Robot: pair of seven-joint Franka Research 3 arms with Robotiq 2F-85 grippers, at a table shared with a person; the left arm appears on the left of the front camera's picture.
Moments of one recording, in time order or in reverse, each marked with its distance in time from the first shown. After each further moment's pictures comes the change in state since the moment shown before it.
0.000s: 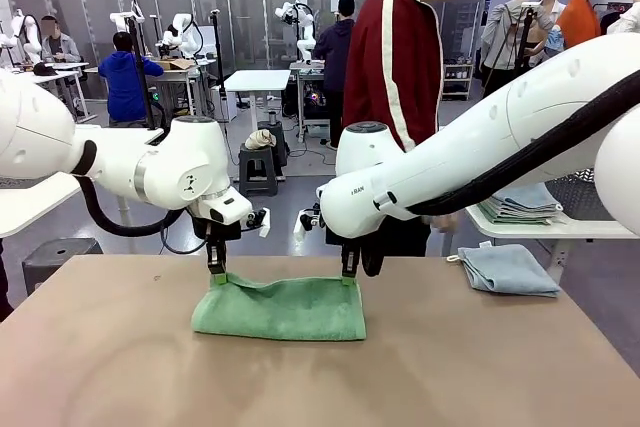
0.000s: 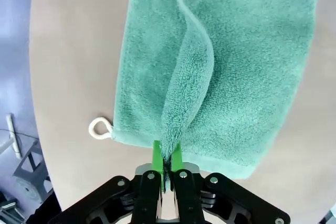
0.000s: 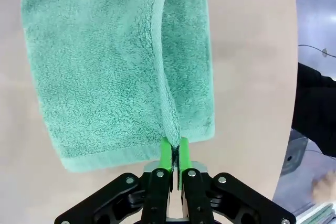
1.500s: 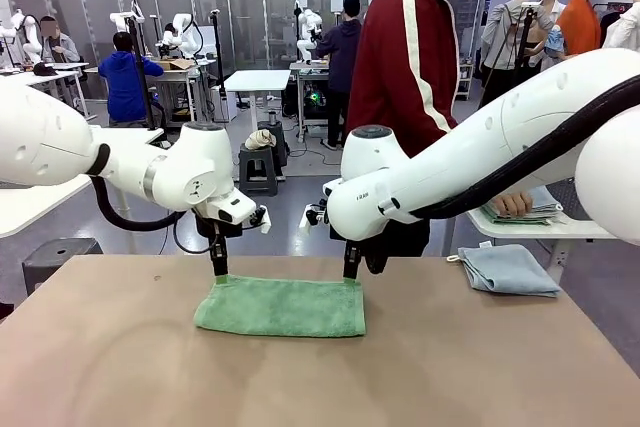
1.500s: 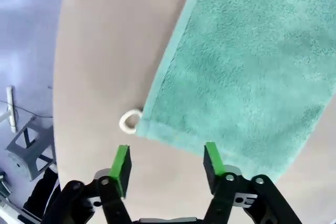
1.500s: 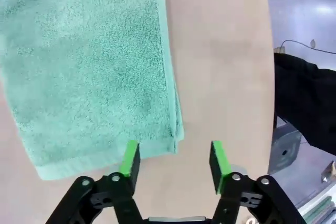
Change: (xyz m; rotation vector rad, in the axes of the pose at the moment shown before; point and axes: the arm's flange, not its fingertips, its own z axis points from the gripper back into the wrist) left arm -0.006 0.033 -0.012 0.051 0.035 0.141; right arm -0.006 -0.024 -0.002 -0.056 -0.010 -0.052
